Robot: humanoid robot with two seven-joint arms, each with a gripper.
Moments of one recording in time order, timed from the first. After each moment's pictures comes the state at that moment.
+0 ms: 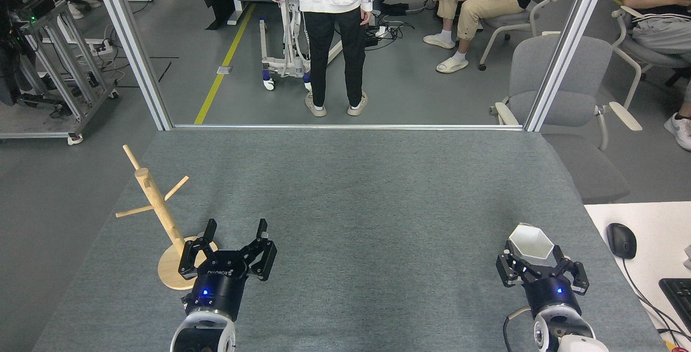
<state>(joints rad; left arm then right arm) -0.09 -0.05 -0.03 -1.55 -1.46 -0.02 0.07 -0.25 -0.12 -0.15 -1.05 1.46 -0.06 -0.03</state>
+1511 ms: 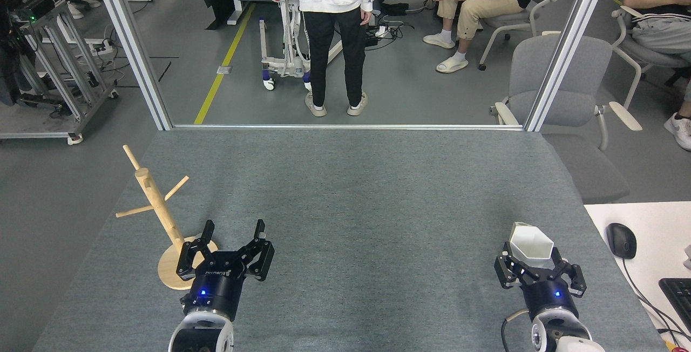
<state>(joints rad) -0.09 -0.05 -0.02 -1.54 -1.46 -0.02 0.07 -0.26 -0.12 -0.15 -1.00 1.45 -0.06 -0.09</state>
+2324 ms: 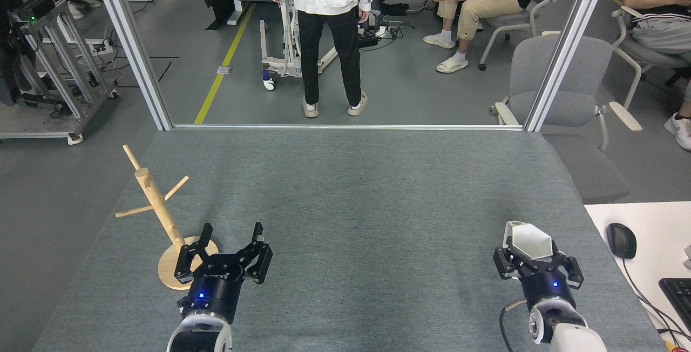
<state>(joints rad) -0.08 -0.05 -0.01 -1.54 -1.46 -0.02 0.07 -0.33 -0.12 -0.16 -0.90 1.45 -0.06 -0.09</state>
